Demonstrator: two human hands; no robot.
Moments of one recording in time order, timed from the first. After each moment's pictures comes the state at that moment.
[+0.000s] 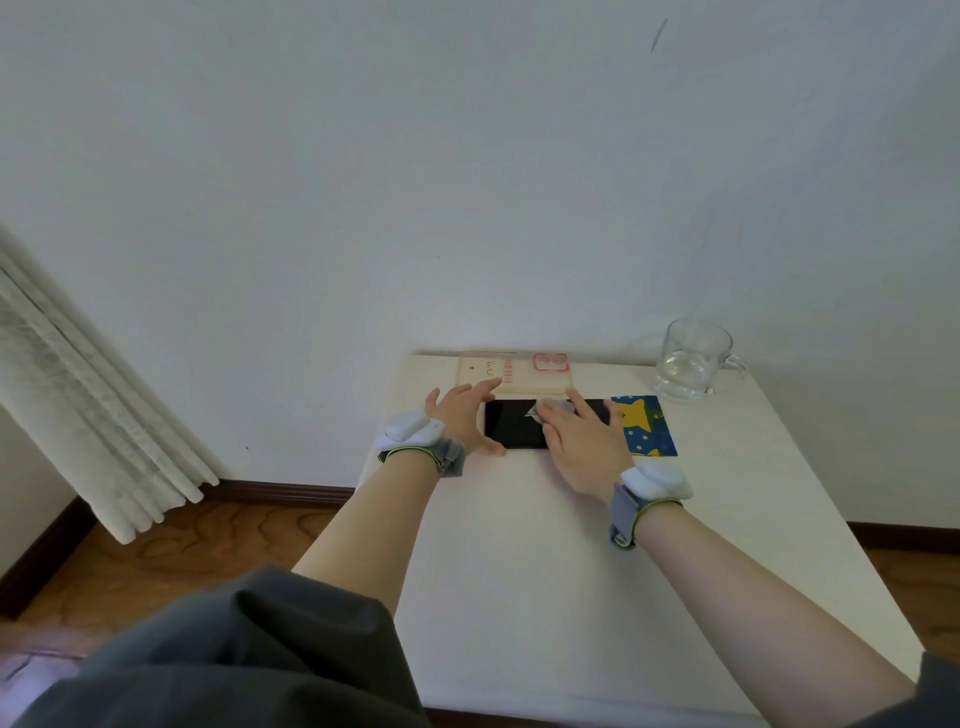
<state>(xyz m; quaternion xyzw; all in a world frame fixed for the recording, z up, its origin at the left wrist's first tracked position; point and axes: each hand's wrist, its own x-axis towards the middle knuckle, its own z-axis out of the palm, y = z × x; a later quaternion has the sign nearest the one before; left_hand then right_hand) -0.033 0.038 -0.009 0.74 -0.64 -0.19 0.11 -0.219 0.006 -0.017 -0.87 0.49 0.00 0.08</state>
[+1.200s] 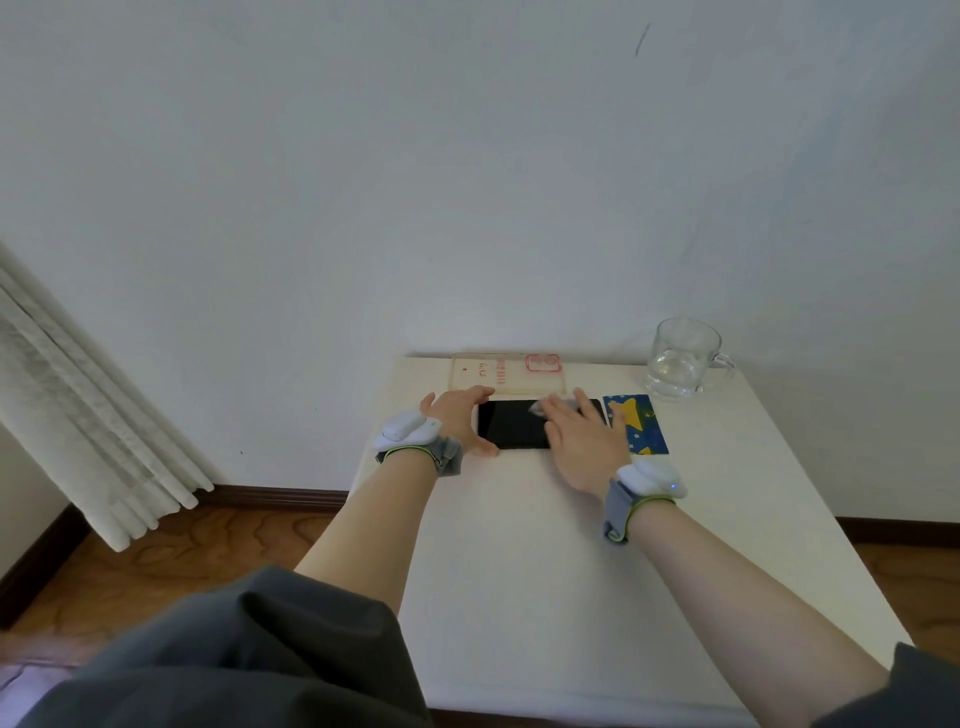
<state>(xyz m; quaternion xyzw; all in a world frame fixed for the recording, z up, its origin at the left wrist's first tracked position) -0.038 0.038 -0.002 0.74 -0.64 -0.20 0.11 -0.224 0.003 -0.023 -0.85 0.52 -0.01 0.08</state>
